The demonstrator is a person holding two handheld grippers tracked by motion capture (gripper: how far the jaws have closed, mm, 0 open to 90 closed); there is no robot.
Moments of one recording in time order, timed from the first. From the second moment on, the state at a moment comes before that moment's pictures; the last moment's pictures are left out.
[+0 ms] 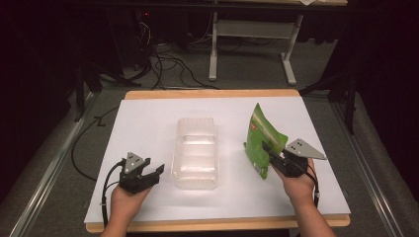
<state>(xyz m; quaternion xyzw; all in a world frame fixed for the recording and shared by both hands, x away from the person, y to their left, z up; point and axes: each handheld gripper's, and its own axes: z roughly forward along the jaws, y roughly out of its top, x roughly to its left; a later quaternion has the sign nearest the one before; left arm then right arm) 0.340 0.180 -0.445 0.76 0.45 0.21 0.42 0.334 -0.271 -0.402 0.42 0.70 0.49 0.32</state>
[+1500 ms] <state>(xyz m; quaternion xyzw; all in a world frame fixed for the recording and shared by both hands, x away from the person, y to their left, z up) 0.340 0.186 -0.443 0.75 0.45 0.21 0.43 0.363 -0.255 -0.351 0.31 0.73 0.57 0.23</state>
